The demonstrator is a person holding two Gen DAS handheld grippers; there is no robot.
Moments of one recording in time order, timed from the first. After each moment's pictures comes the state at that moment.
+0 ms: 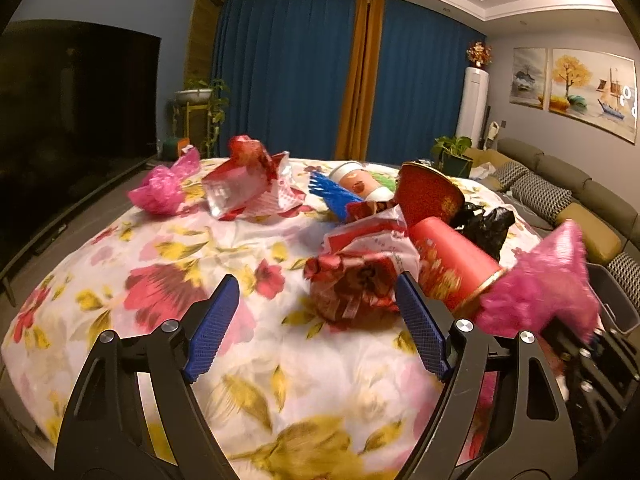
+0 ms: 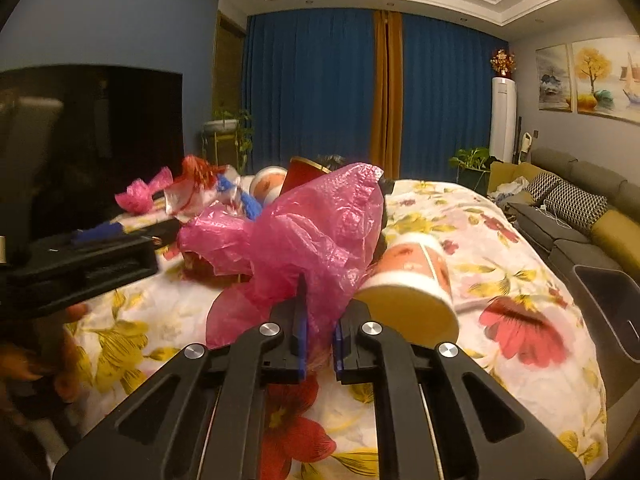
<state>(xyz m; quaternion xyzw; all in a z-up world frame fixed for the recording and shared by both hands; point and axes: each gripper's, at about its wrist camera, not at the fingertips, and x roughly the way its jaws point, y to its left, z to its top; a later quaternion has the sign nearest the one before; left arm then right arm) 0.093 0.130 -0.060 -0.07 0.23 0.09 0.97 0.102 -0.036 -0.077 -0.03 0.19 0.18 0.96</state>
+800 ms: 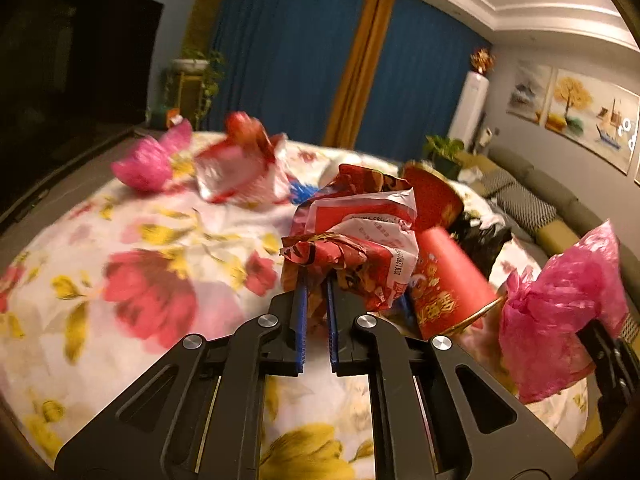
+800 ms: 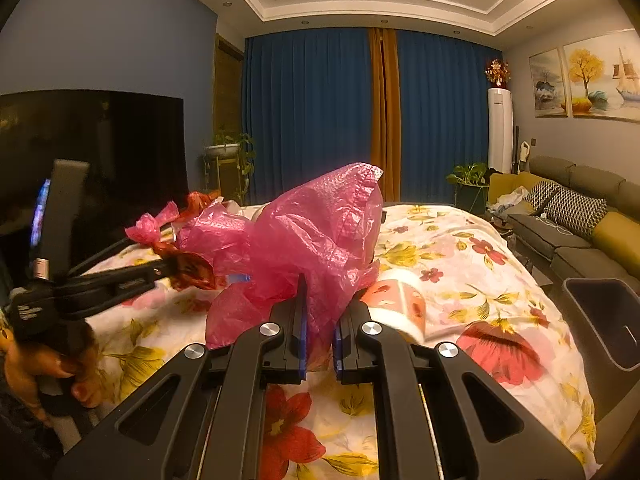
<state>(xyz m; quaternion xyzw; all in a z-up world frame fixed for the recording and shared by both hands) 0.096 0.150 -0.063 -0.13 0.24 0.07 0.96 0.086 -0.055 -0.052 -0.01 0.16 0.19 0.97</state>
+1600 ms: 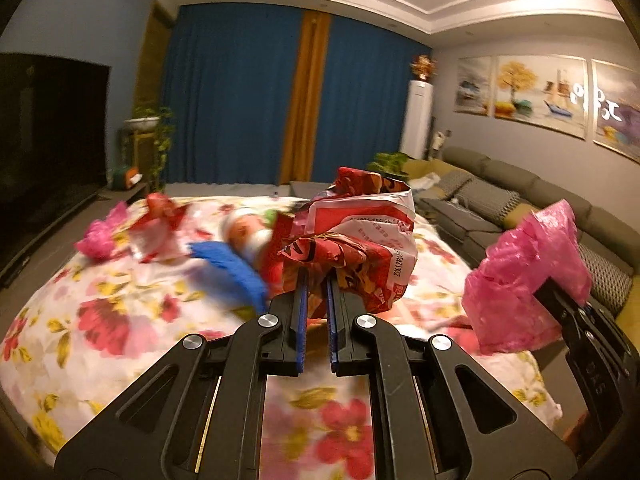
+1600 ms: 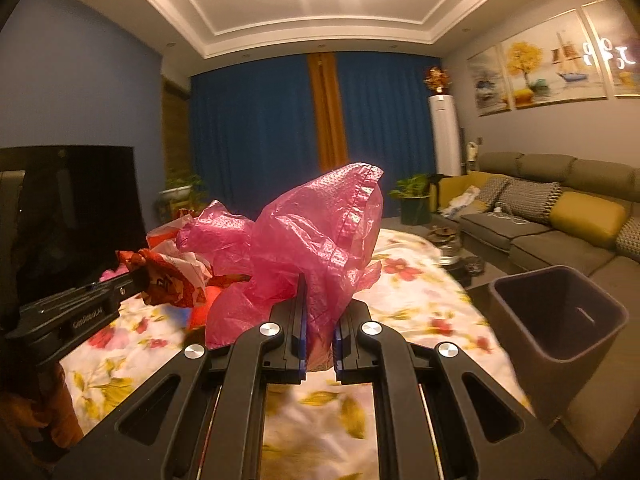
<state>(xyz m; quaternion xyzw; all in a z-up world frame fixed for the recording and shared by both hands) 0.061 0.026 -0.004 -0.05 0.19 -0.01 0.98 0.057 -0.148 -0.024 0.05 0.12 0.09 0.99</state>
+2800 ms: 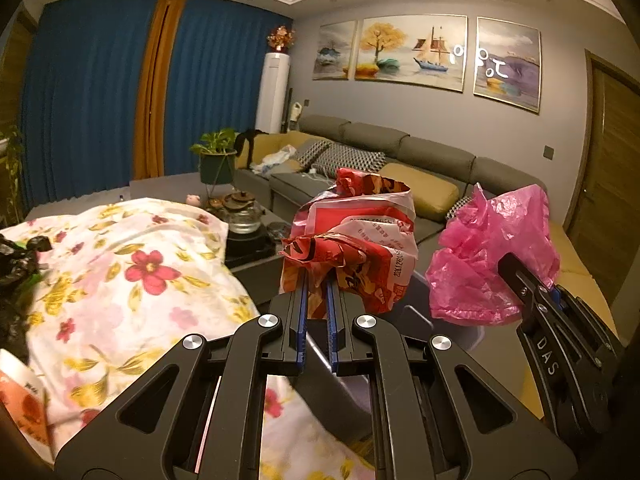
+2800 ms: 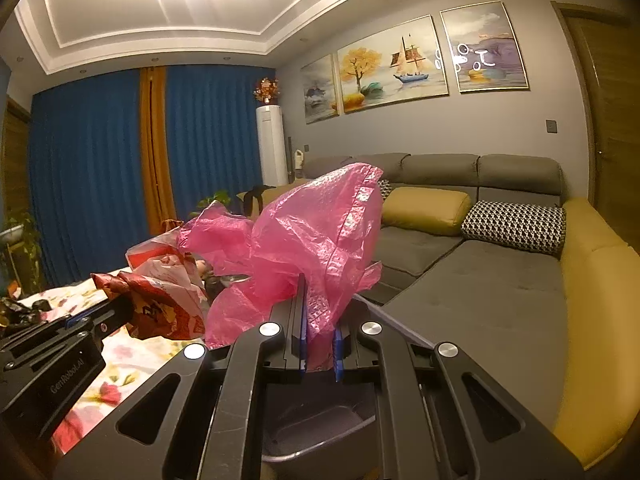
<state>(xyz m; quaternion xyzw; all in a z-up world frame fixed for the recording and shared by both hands) 0.189 -0.267 -0.030 -0.02 0.21 -0.26 0.94 0.094 -0.363 -0.058 0.07 0.11 -0.22 0.97</state>
